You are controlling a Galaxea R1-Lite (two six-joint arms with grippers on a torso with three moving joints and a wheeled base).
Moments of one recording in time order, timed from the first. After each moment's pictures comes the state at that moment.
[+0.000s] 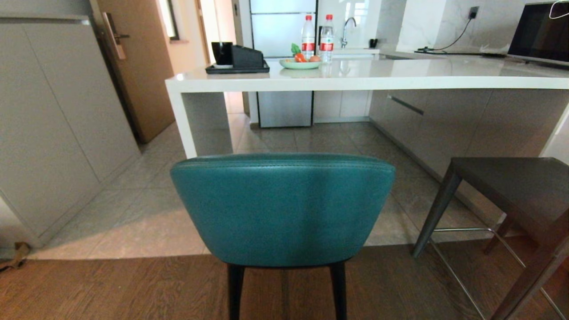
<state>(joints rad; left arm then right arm) 0.00 0.00 -0.01 0.03 0.00 0.00 0.00 0.00 -0.05 0.13 -0.02 0.01</state>
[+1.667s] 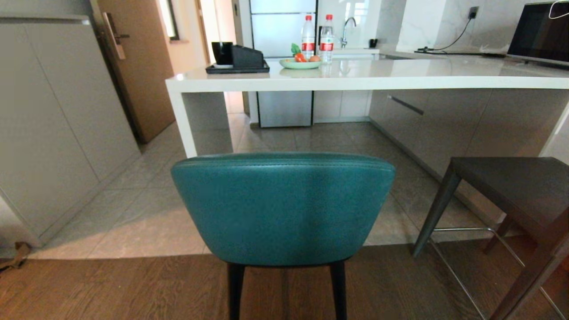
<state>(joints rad) 0.00 0.00 0.00 -0.01 0.01 -0.01 0.00 0.00 -0.05 0.12 -0.02 0.02</state>
